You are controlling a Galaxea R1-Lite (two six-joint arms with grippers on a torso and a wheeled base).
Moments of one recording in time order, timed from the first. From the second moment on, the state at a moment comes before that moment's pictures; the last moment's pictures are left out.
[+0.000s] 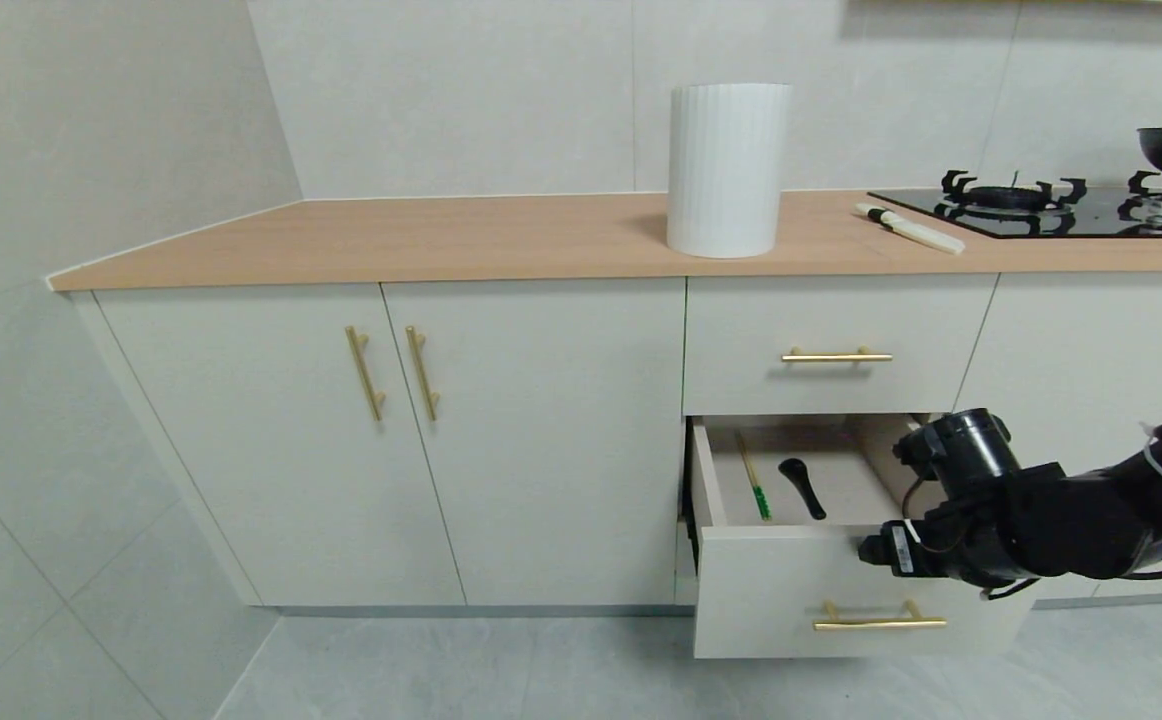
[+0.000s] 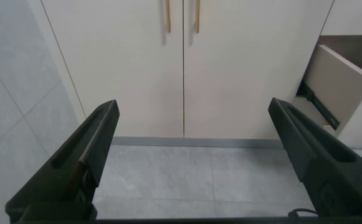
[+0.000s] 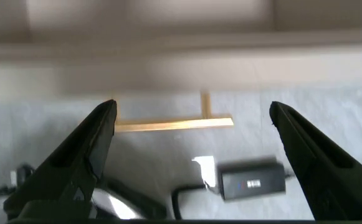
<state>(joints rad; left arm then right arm) 0.01 0.00 0.00 0.00 0.02 0.00 0.25 2.00 -0.84 -0.23 -0.24 0.22</state>
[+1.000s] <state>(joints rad) 0.01 0.00 0.00 0.00 0.02 0.00 0.21 2.26 -1.24 -0.27 -0.24 0.20</state>
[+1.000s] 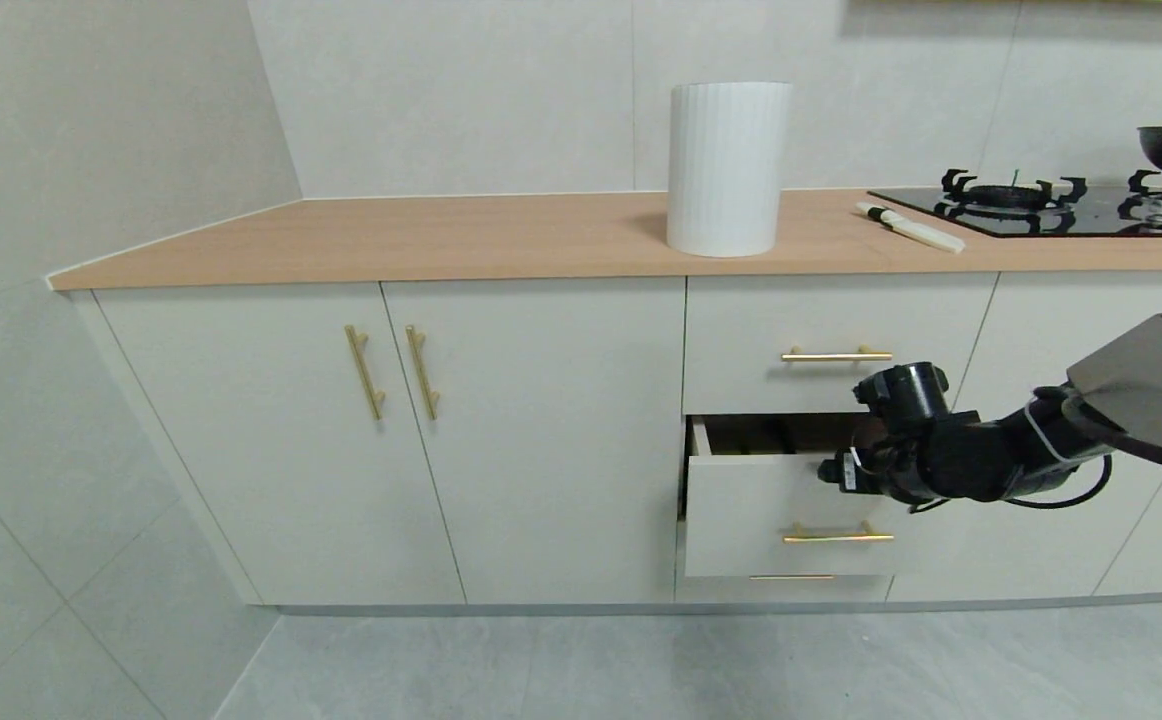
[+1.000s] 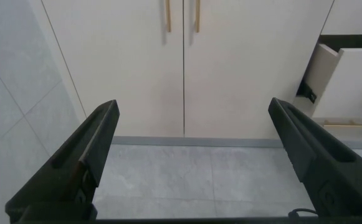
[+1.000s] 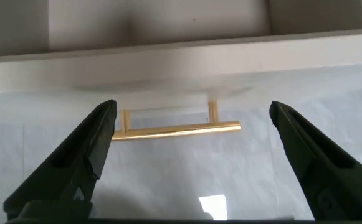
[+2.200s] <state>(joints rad) 0.01 0.00 0.00 0.00 0.02 0.00 0.17 2.54 -1.37 -0.71 -0.29 0.23</state>
